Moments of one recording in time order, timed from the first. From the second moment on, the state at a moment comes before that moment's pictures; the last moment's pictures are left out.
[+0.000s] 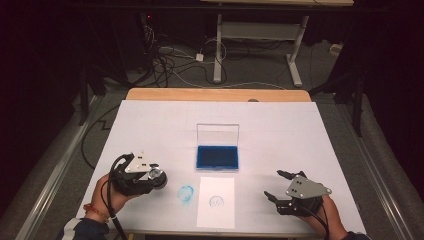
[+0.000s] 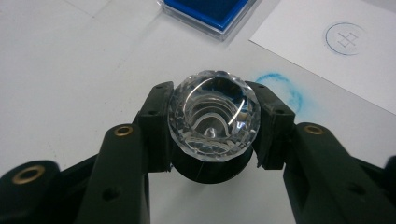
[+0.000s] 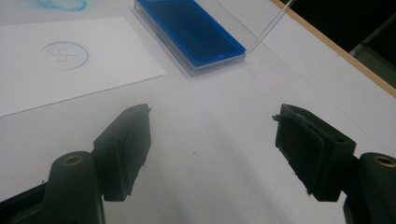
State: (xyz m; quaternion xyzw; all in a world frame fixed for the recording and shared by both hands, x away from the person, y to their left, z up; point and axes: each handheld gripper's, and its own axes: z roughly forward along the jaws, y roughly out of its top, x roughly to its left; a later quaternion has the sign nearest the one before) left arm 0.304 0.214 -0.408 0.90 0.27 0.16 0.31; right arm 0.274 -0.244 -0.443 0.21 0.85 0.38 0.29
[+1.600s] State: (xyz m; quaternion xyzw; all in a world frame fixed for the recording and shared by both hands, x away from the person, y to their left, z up) left arm 0.313 0.192 -0.394 0.90 0.23 0.16 0.33; right arm 0.275 -0.238 -0.447 0.20 0.86 0.38 0.27
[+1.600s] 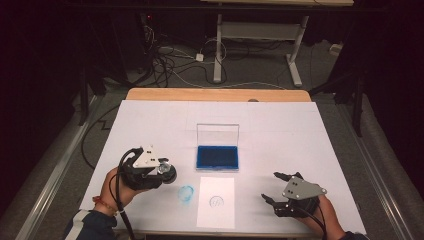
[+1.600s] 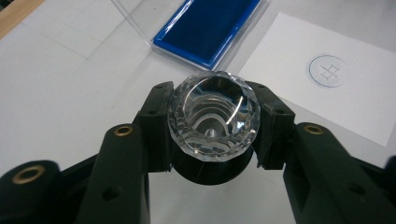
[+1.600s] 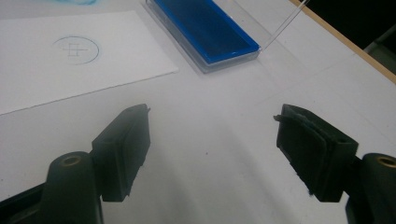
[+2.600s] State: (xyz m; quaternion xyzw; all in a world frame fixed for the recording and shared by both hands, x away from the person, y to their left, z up) left arm 0.323 0.145 -0.380 0.90 0.18 0.16 0.35; right arm 0.277 -0.227 -0.446 0.19 0.86 0.41 0.24
